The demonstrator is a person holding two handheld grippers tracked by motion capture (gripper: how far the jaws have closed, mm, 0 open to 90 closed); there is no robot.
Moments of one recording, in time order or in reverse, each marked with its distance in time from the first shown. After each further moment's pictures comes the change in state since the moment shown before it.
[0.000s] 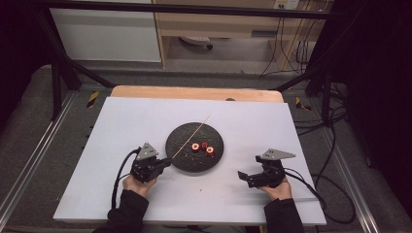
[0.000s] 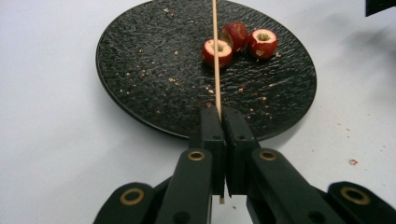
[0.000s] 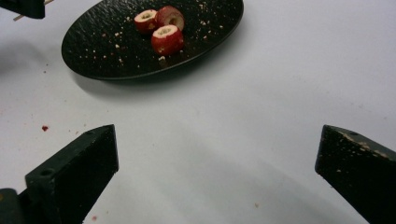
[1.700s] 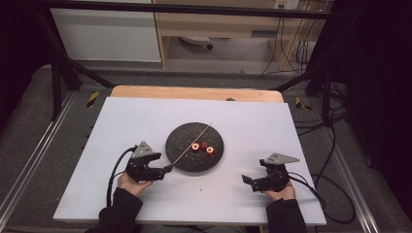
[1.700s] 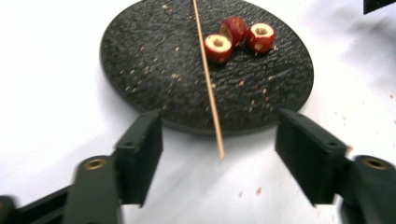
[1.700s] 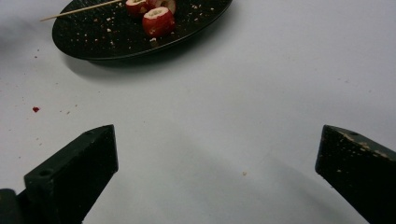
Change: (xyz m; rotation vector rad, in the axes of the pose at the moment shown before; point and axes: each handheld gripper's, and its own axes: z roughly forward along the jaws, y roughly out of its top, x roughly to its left) left arm 0.012 -0.002 -0.016 0.022 -0.027 0.033; right arm -0.004 -0.015 -0.007 0.013 -0.018 0.004
